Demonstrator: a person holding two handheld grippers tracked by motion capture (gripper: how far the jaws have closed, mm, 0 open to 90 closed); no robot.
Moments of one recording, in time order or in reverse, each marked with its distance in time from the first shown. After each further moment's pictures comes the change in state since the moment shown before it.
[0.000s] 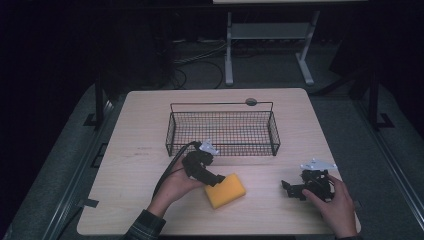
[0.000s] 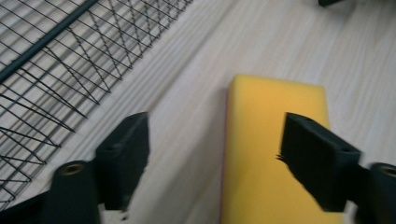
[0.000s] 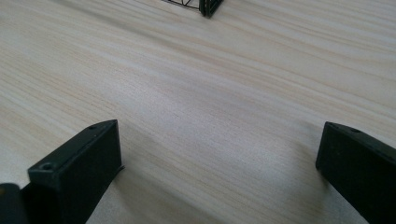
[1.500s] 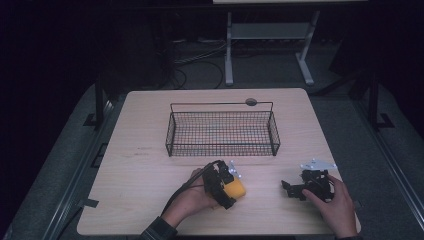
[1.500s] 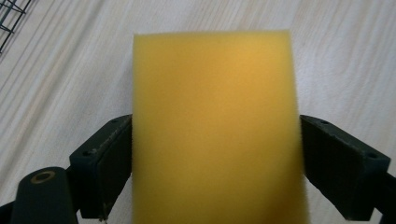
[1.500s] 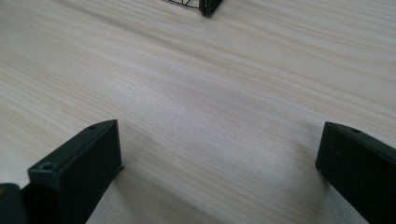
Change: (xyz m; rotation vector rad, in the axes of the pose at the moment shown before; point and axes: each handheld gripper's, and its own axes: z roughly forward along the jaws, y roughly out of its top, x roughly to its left) left arm -0.049 0.003 0.051 0.202 0.014 0.160; right arm 0.000 0.000 0.000 0.000 0.000 0.000
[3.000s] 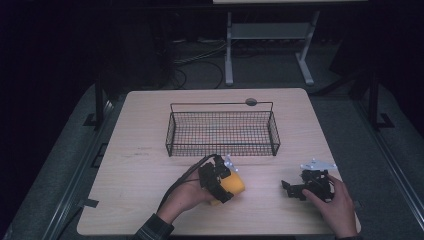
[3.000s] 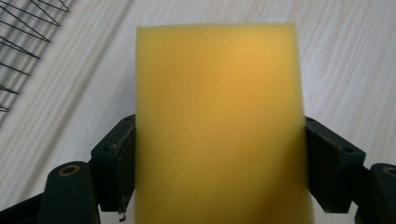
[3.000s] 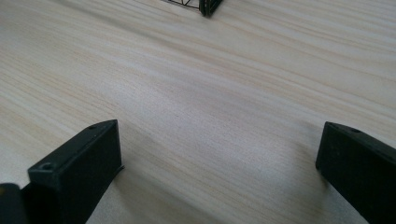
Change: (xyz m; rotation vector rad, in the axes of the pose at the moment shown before) left arm 0.008 0.004 -0.029 -0.027 -0.022 -0.019; right arm 0.000 0.000 0.000 0.000 0.000 -0.001
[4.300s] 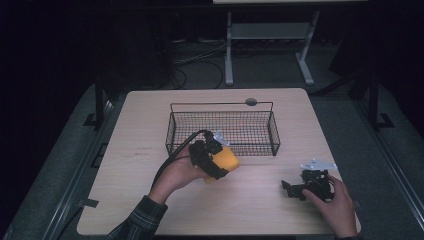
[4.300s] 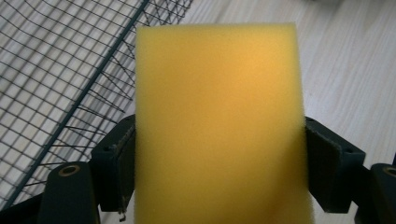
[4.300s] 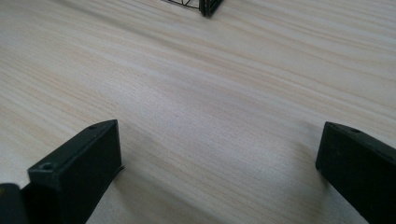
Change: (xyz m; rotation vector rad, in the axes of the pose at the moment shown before) left arm 0.036 0.020 -0.051 -0.062 0.047 -0.045; right arm 0.000 0.000 0.000 0.000 0.000 -0.001
